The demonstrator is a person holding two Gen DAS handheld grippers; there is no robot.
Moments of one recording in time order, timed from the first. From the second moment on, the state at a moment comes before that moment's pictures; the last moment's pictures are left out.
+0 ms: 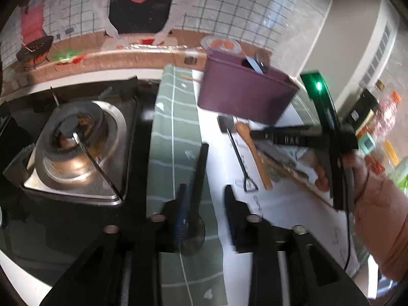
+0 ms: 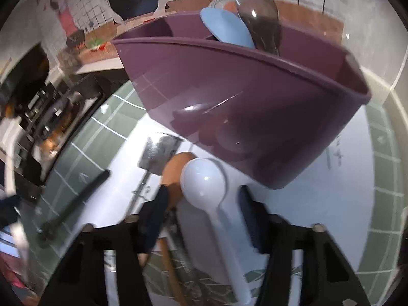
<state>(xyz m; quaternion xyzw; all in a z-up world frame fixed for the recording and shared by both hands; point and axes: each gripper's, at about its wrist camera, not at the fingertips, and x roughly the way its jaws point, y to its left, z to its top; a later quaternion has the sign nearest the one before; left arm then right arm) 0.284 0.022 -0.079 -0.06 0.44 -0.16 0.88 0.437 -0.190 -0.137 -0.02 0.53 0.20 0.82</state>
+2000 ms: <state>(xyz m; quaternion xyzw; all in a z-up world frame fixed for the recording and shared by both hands) 0.275 -0.006 -0.126 0.04 0.43 -0.08 0.90 0.294 -0.213 -0.071 0.01 0.49 0.05 0.87</state>
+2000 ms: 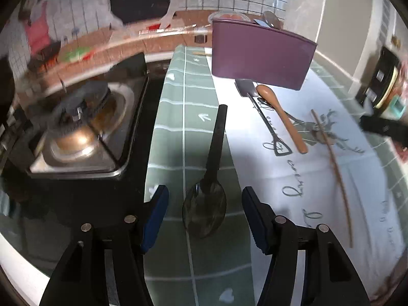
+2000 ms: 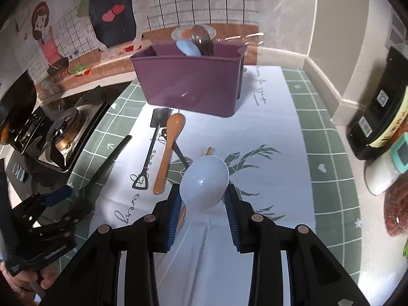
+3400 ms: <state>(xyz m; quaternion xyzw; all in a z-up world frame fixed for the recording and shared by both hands) 0.368 -0.038 -0.117 0.09 0.58 -0.16 0.80 0.276 -0.220 -0.045 -0.01 0.44 0.06 0.90</state>
